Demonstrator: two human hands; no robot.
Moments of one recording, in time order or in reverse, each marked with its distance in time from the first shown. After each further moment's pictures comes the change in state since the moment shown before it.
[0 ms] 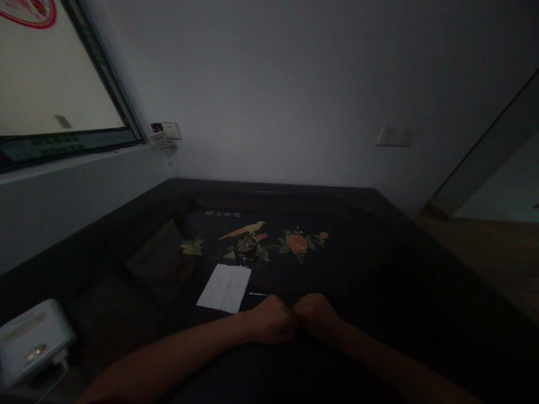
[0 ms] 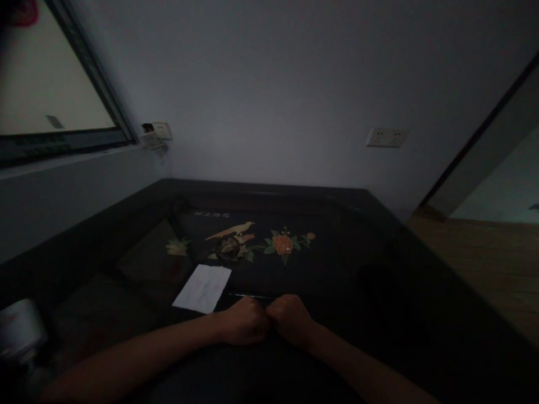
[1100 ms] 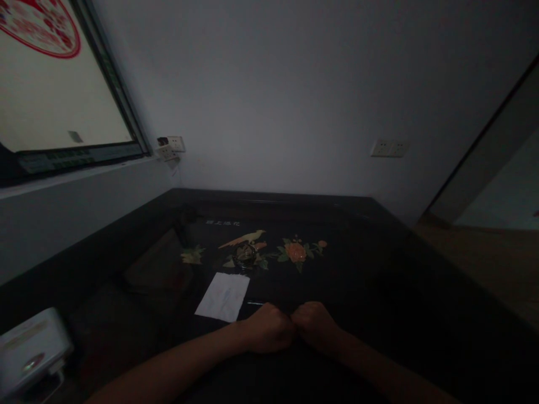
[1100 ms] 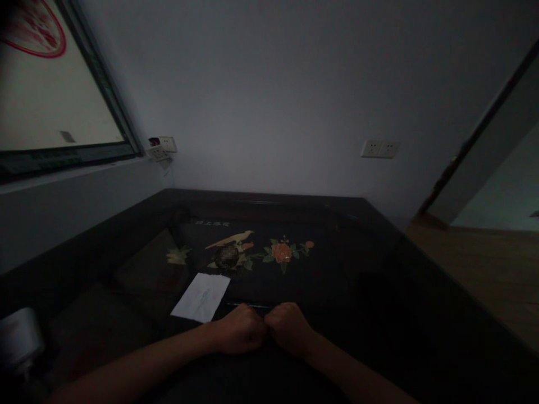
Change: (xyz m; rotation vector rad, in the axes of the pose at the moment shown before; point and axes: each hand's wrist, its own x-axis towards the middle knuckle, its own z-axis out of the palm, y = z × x) left_hand -0.003 0.000 -0.002 -0.093 0.007 -0.097; right_hand 0.000 -0.001 0.000 -0.096 0.019 -0.007
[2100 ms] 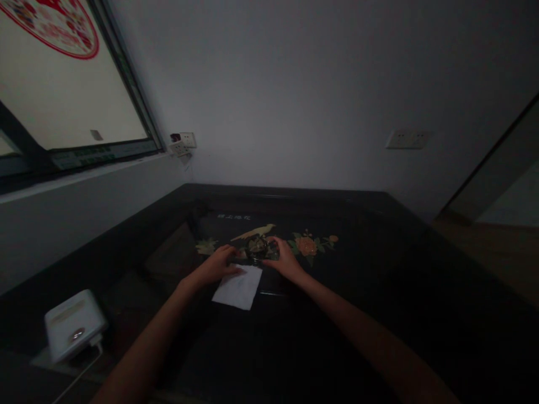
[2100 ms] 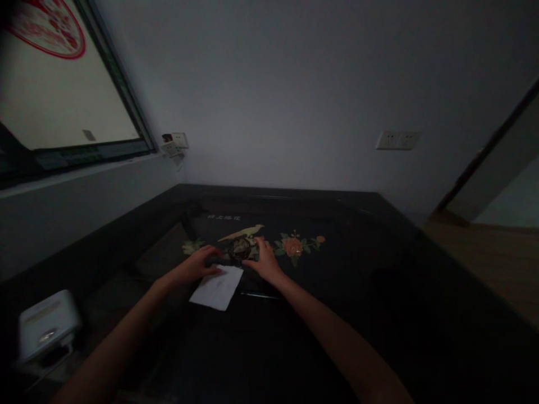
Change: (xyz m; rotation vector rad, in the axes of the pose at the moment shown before) left_hand -0.116 -0.113 -0.073 -0.175 0.327 -0.678; right_hand 0.145 0.010 -0.007 0.771 0.499 0.327
